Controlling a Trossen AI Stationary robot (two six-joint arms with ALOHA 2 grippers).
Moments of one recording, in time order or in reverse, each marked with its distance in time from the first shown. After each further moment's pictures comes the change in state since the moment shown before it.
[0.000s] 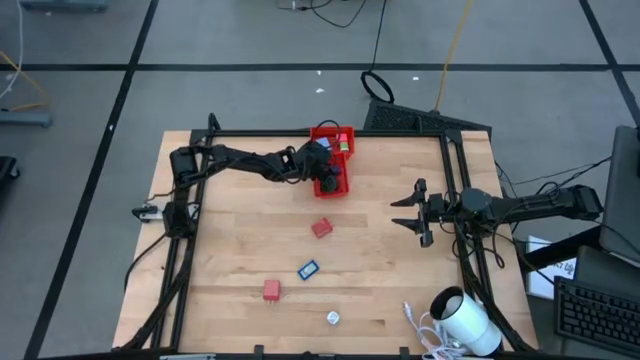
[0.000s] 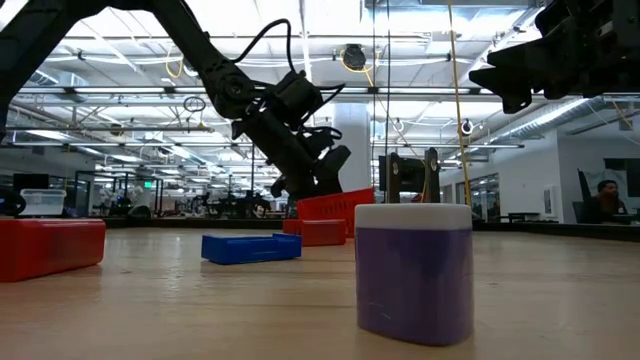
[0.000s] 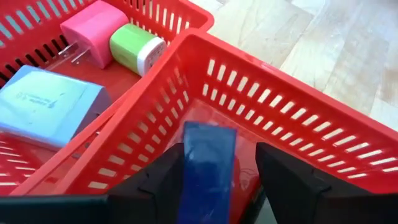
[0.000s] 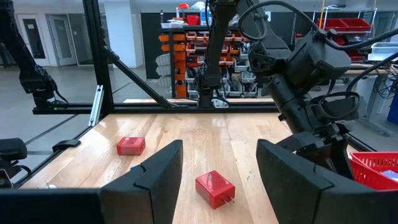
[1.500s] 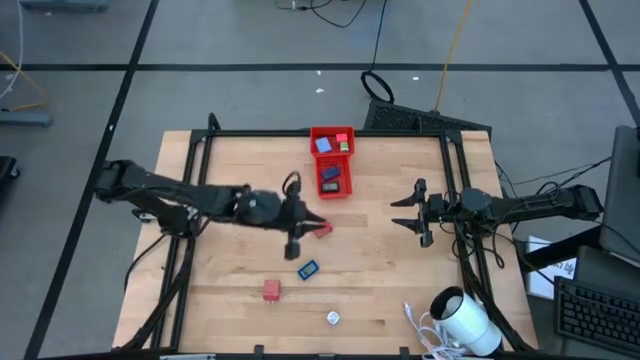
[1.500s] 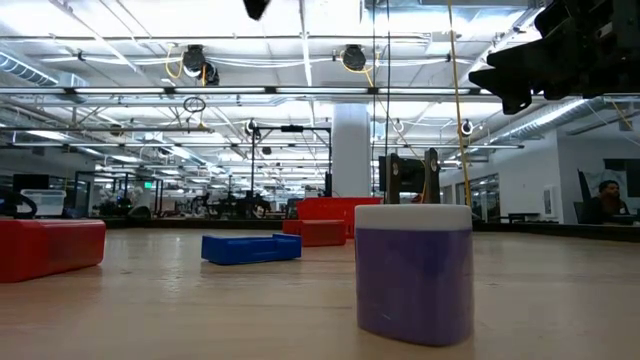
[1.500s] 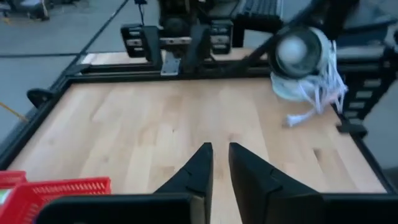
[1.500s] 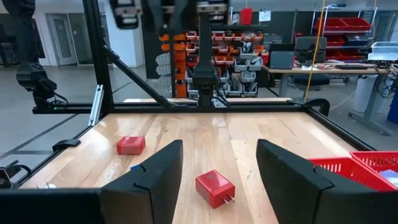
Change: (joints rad) left arm -0.582 -0.602 -0.011 -0.309 -0.135 0.196; right arm 0.000 0.003 0.000 0.000 0.000 0.000
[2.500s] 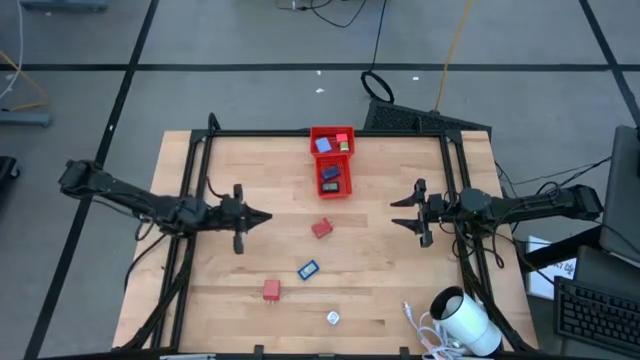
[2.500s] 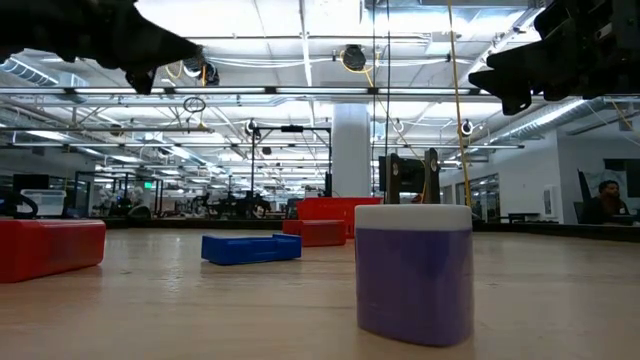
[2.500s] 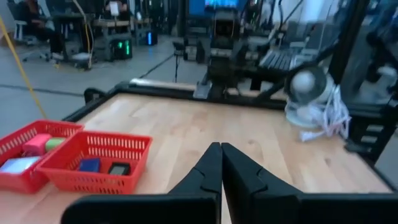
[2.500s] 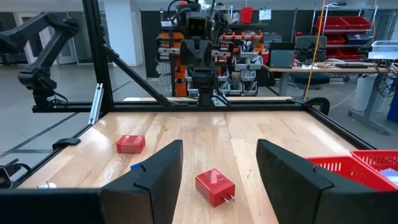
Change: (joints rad) left arm -0.077 -0.667 -0.886 0.549 -0.181 -0.057; right arm 0.000 0.004 0.000 0.000 0.000 0.000
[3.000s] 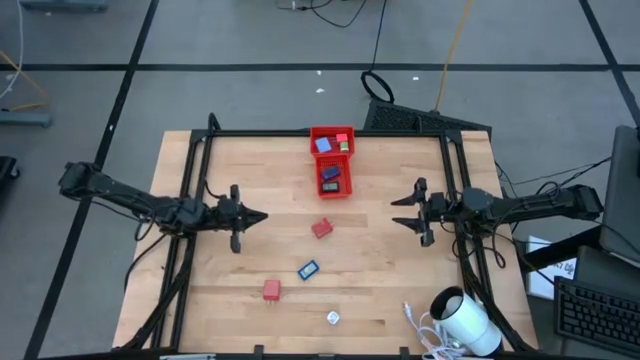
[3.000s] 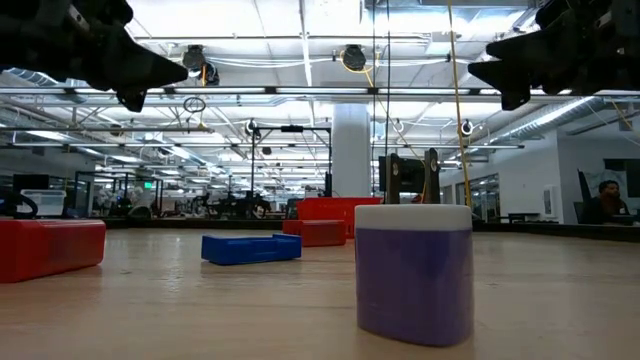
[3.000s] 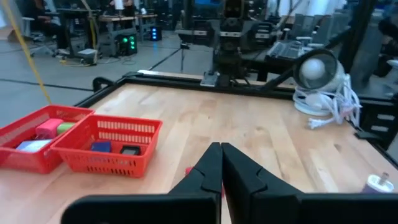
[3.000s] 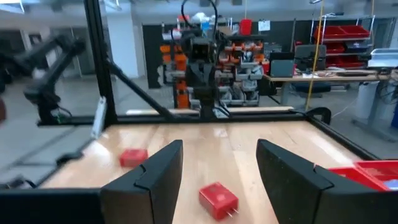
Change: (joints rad) left arm 0.014 -0.067 -0.087 -0.001 -0.005 0.000; right arm 0.002 0.008 0.000 0.057 -0.004 0.024
